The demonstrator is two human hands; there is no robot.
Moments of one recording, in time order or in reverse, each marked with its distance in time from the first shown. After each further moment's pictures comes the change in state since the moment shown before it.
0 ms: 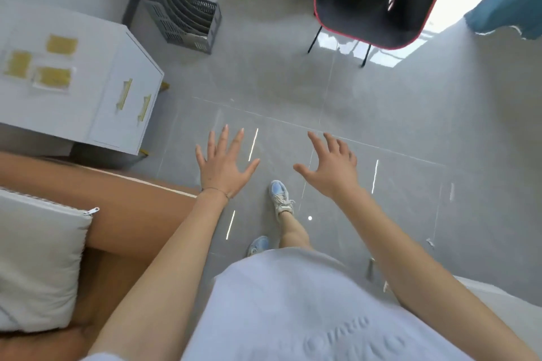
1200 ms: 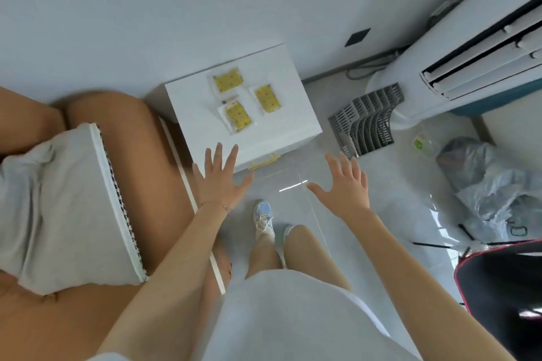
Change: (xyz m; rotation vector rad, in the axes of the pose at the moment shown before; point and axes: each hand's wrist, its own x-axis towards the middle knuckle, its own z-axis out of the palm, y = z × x) left_hand 0.217 -0.371 -0.160 -0.366 0.078 -0.903; right_hand 0.348 -0.522 -0.051 -0.525 -0.222 -0.700
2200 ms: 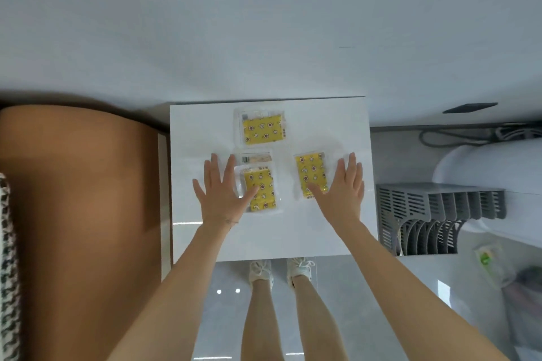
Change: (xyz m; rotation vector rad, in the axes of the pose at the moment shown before) left_hand 0.286 -0.046 0.091 -0.333 0.045 -0.379; right_hand 0.375 -0.098 0.080 -0.002 0.011 -0.128
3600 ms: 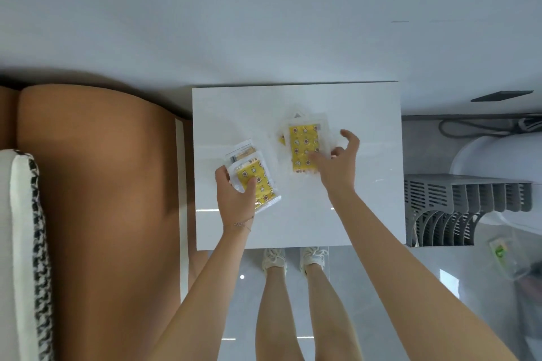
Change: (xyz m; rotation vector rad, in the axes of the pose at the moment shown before) left_hand -0.025 -0.012 -0.008 -1.004 0.308 -0.232; right_hand 0.002 -0.079 0.010 1.004 -0.012 0.217
